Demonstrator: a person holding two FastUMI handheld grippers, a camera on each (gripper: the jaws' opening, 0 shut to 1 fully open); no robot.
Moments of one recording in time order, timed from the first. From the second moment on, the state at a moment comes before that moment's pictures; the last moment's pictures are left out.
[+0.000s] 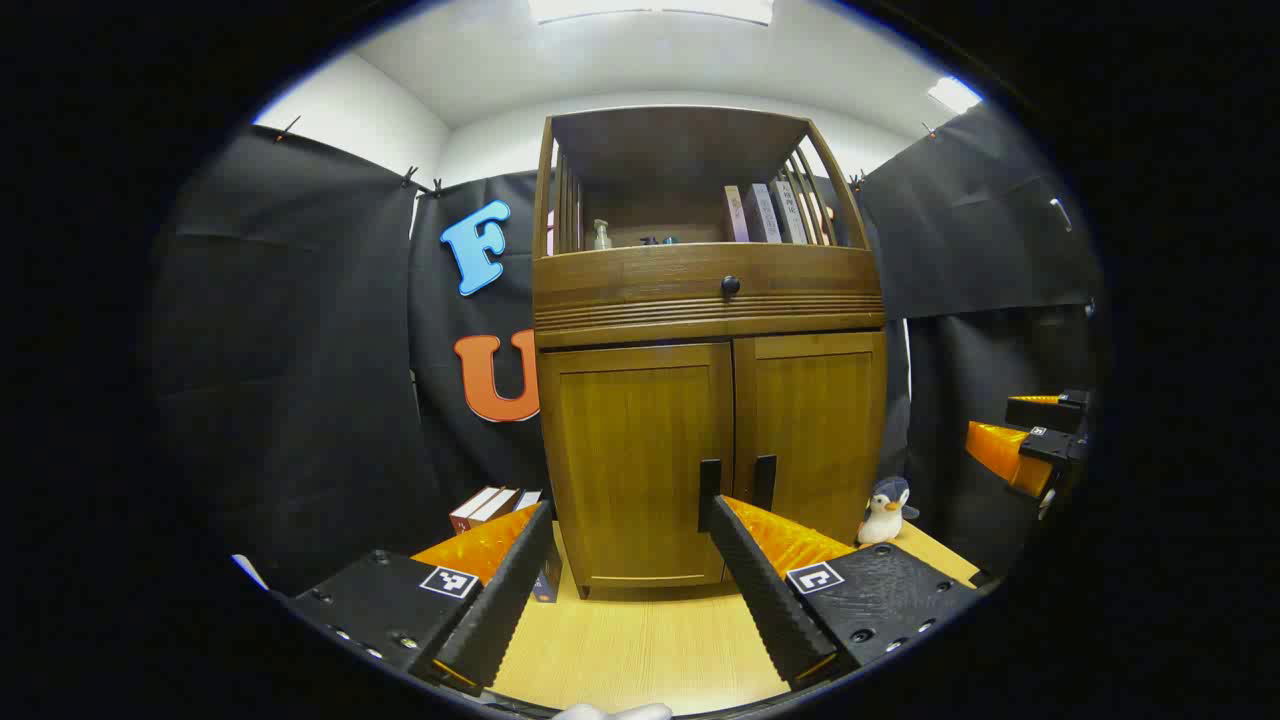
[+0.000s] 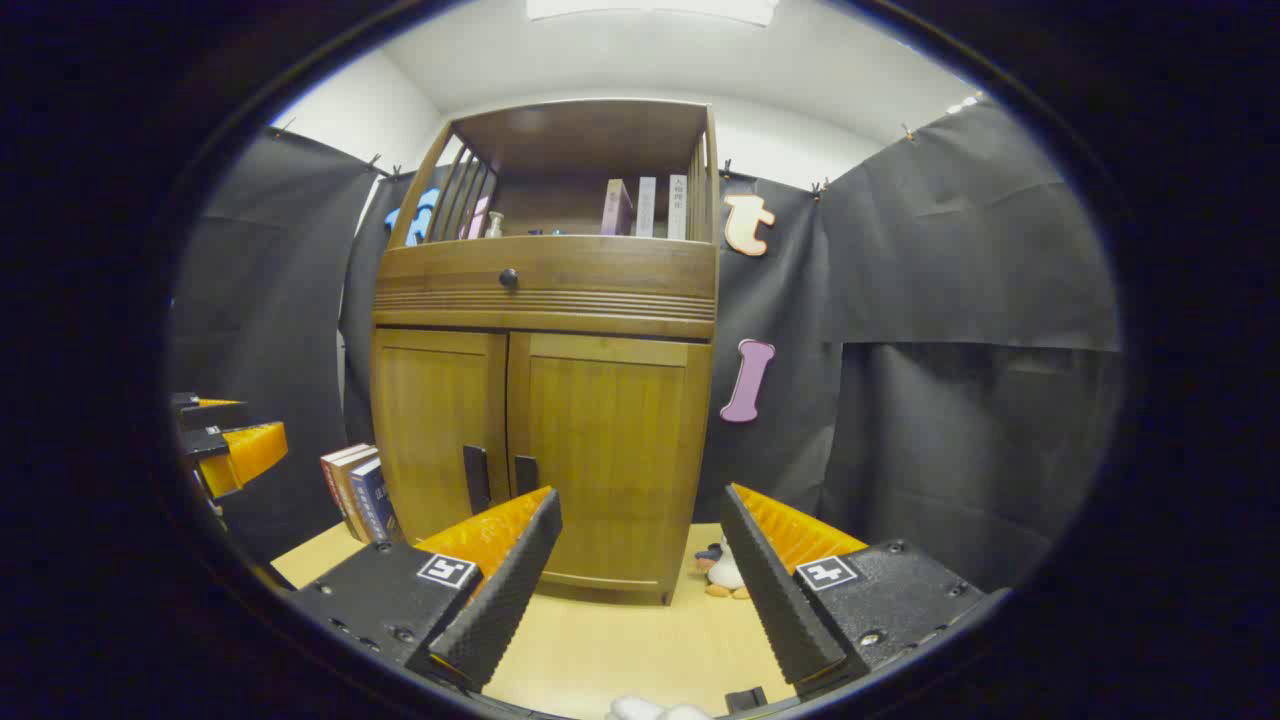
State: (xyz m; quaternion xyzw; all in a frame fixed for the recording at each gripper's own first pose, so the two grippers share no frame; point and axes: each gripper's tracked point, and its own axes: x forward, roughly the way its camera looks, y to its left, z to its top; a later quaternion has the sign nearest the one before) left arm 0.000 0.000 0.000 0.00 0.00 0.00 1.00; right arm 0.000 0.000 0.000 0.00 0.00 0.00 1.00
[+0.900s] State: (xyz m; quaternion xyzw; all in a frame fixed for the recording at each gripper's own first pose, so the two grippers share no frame) left arm 0.008 -0.010 0.001 0.01 0.00 -0.03 1.00; right arm -0.004 -0.005 -0.016 0.00 0.00 -0.02 1.00
